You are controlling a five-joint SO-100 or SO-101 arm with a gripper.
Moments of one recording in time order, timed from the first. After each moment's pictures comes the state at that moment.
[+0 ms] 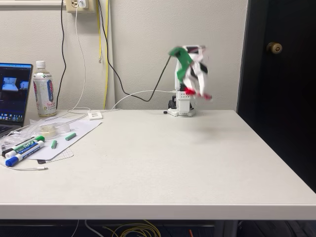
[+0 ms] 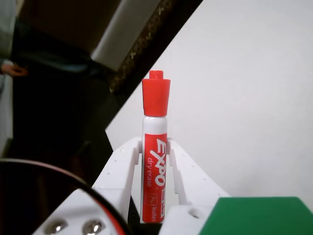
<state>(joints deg) -7.1 108.5 93.3 47.7 -30.8</state>
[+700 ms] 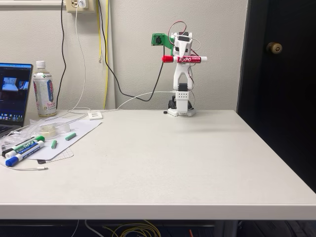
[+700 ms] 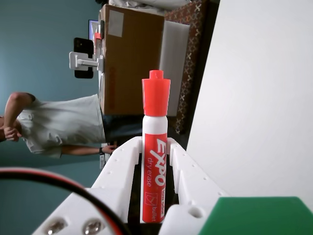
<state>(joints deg) 1.1 124.7 93.4 49.7 -4.1</state>
